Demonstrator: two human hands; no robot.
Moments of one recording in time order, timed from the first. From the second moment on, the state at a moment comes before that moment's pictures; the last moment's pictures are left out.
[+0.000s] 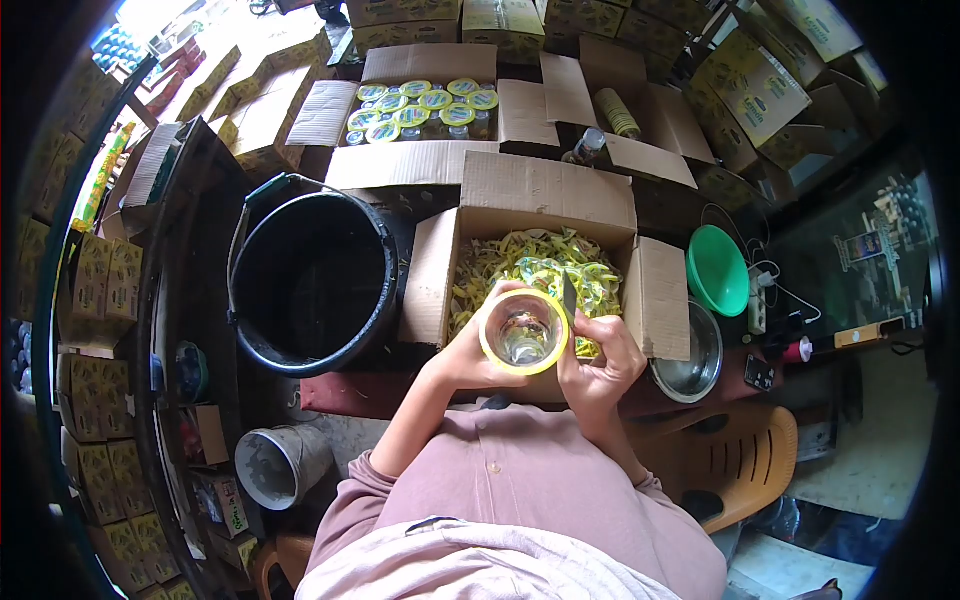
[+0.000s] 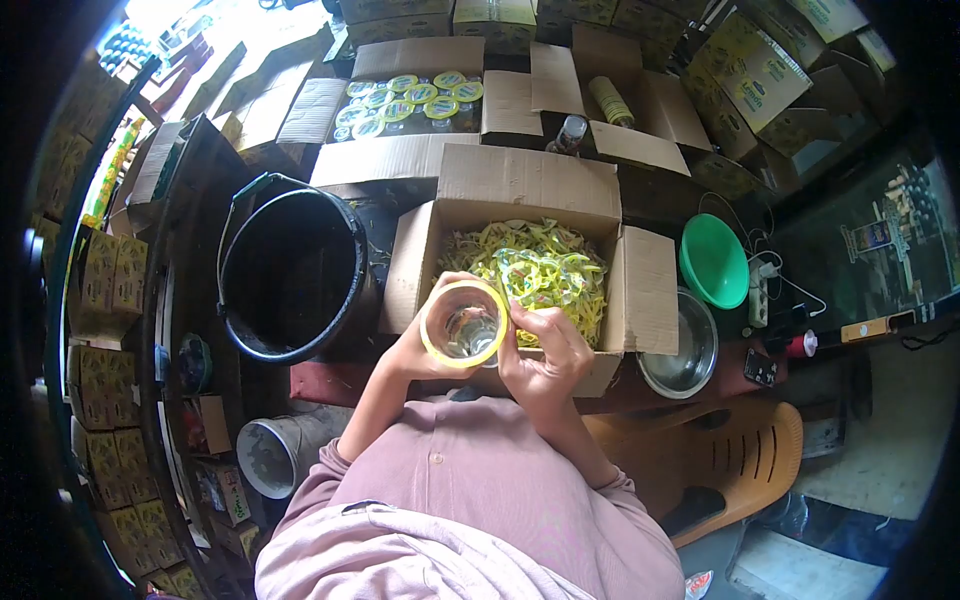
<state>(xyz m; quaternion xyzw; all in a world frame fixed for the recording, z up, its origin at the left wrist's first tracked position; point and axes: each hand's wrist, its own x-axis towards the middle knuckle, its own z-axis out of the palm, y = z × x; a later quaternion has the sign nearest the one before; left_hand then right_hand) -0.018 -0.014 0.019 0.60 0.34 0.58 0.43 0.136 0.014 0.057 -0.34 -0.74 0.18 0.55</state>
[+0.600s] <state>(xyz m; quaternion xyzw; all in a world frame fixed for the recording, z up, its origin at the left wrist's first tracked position) -0.003 -0.016 0.006 0.45 0.30 0.65 0.53 0.131 0.011 0.056 -0.35 -0.75 0.13 0.55</state>
